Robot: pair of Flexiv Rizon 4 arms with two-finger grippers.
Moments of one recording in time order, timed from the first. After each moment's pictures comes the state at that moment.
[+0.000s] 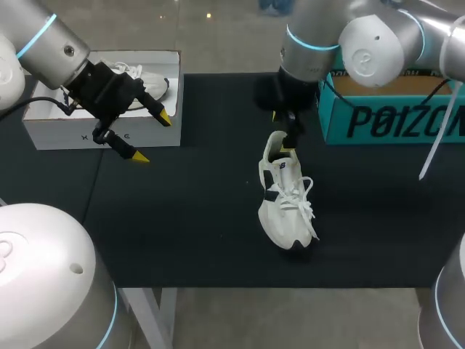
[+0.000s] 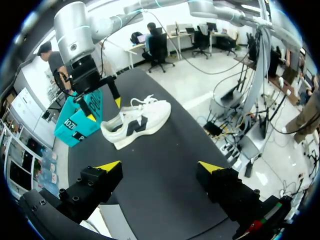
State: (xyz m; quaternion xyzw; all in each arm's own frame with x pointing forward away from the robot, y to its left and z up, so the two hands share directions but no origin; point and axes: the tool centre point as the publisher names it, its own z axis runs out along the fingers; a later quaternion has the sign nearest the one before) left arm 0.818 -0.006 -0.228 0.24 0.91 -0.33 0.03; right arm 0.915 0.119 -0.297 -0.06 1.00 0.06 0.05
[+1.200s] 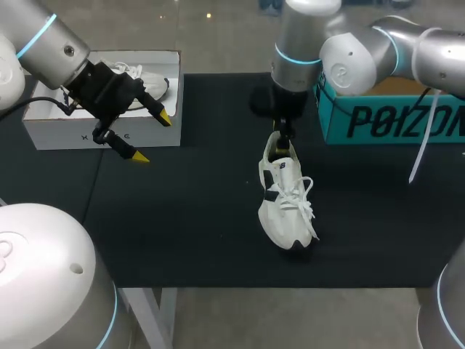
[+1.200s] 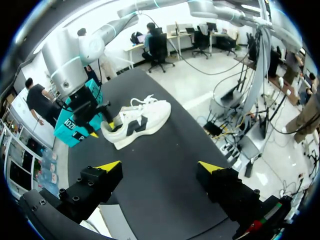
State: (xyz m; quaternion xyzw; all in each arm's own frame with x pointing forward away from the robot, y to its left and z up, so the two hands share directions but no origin) left arm 0.818 -0.006 -0.228 0.24 0.91 -0.33 0.03; right arm 0.966 0.113 -0.364 0.00 1.00 0.04 0.04
